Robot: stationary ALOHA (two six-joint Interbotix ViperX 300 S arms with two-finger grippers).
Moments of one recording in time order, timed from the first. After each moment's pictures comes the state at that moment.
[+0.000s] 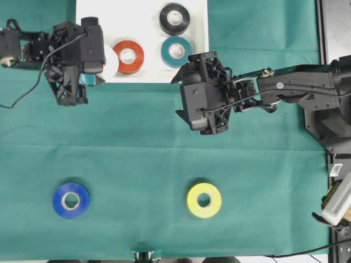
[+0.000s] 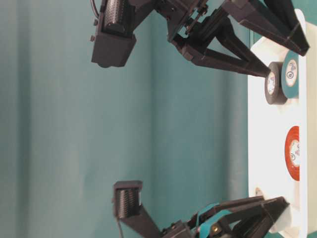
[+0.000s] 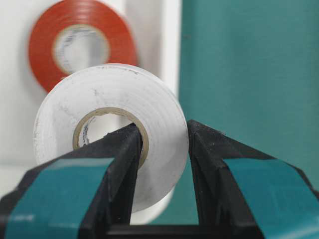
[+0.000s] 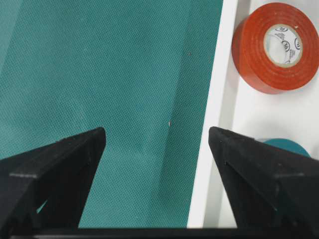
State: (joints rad) left arm 0.18 -0.10 0.76 -0.02 0.24 0.12; right arm 0.03 -0.09 0.73 -0.53 0.20 0.40
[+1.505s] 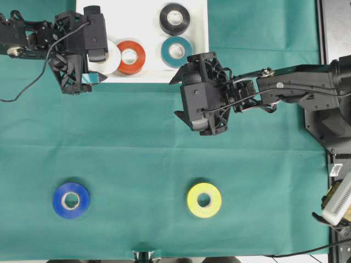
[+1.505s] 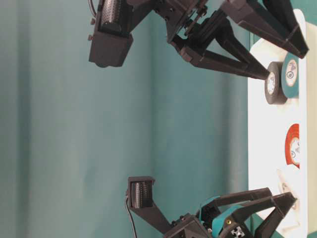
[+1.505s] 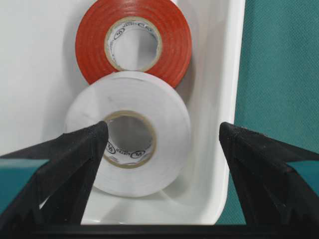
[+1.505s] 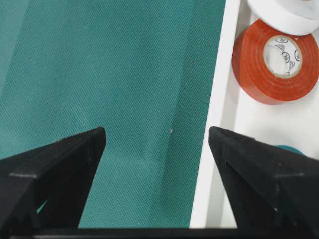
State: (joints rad) left arm 0.24 -0.06 0.76 -0.02 0.19 0.16; right arm 0.03 -0.09 0.73 -0.53 0.18 0.40
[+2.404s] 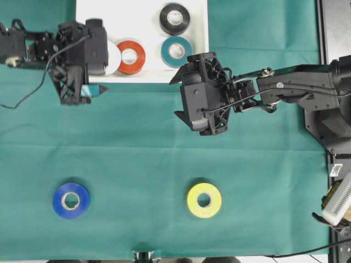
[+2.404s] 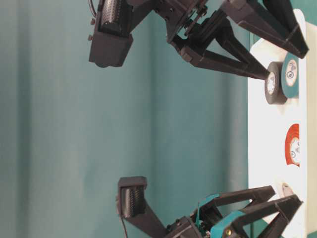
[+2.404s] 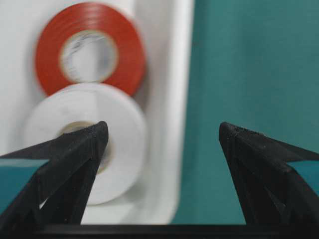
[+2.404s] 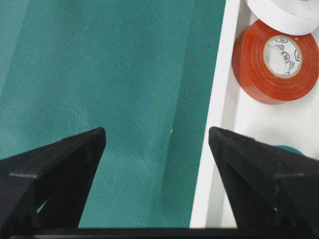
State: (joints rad) left arm 0.14 -0.08 0.76 -0.02 0.20 0.16; right arm 0.03 -0.09 0.73 -0.53 0.18 0.40
